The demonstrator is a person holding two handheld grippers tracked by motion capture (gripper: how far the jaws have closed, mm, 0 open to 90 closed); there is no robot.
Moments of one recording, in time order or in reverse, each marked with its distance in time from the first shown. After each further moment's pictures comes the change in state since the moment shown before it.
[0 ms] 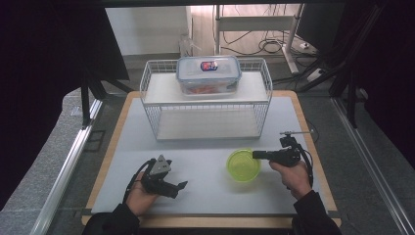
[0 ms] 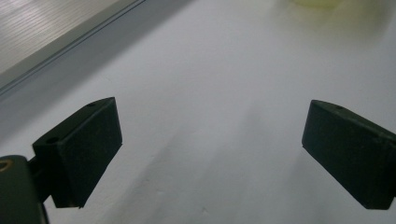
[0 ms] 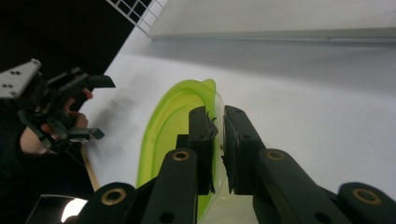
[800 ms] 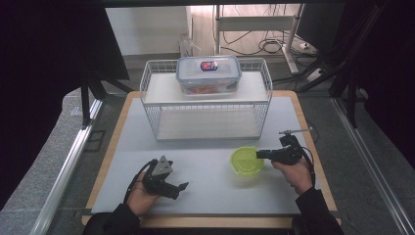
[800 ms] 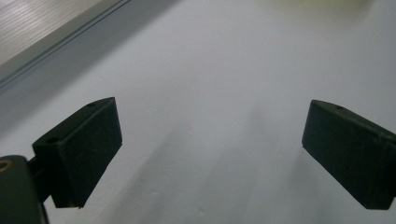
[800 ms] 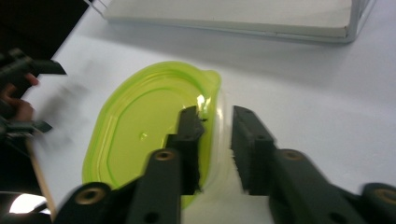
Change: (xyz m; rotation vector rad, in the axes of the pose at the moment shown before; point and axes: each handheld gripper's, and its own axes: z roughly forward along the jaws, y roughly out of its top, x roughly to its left) left arm -0.002 0.000 0.003 0.021 -0.004 0.021; right arm -0.014 0.004 0.002 0.059 -0.141 -0.064
